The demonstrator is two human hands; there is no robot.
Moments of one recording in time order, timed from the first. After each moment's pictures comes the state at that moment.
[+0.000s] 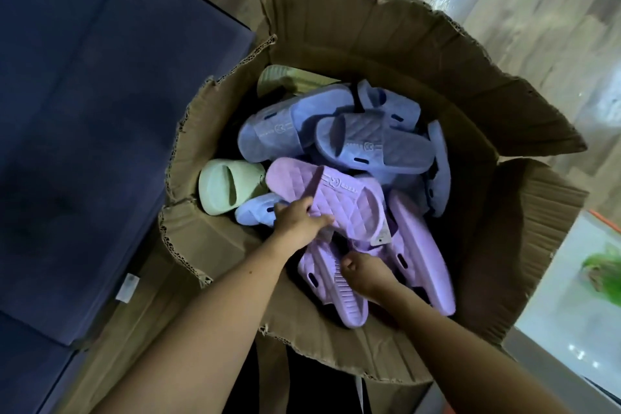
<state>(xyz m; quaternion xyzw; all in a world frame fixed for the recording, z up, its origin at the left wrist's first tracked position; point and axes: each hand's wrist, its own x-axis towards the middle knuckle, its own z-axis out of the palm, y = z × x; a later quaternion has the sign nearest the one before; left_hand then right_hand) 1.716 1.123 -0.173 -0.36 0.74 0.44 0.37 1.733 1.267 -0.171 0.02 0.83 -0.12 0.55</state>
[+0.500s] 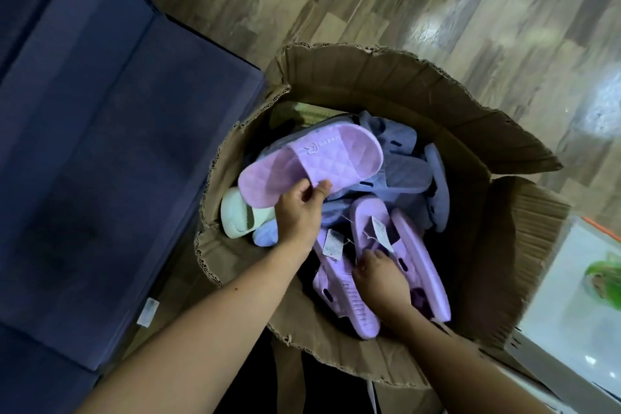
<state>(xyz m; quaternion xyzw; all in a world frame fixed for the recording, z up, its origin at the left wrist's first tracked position) 1.680 1.104 -0.101 -0.38 0.70 0.59 0.07 1.733 1.255 -0.126 -0.04 0.92 -0.09 0.39</state>
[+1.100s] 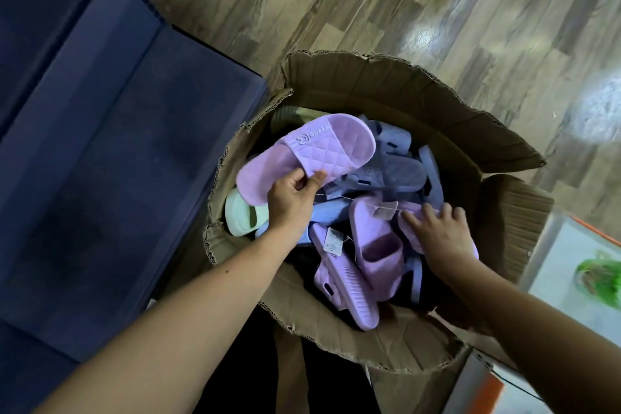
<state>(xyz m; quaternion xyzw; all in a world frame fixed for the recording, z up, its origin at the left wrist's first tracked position) 1.673 1.088 -0.070 -0.36 0.72 0.59 0.09 1.658 1.315 -0.082 -0.23 0.89 0.22 0.31</state>
